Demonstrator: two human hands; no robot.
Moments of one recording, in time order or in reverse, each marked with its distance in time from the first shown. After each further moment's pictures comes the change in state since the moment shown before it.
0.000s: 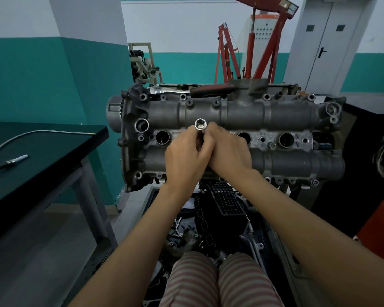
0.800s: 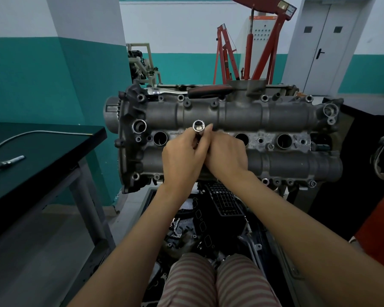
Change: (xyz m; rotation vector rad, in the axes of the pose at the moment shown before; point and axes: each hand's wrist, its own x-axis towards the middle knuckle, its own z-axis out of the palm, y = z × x) left_hand 0.002 0.000 0.001 0.017 0.042 0.018; right_hand -0.002 -0.003 -0.001 0.013 0.031 0.009
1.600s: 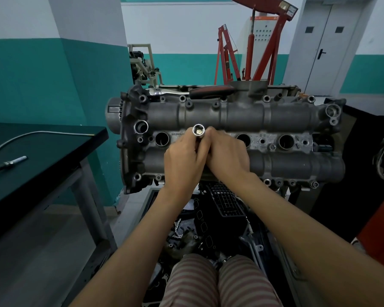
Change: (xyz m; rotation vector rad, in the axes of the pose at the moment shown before) left_hand -0.005 -0.008 0.002 -0.025 -0.020 0.026; right_hand -0.001 0.001 0.001 -0.006 -0.003 -0.013
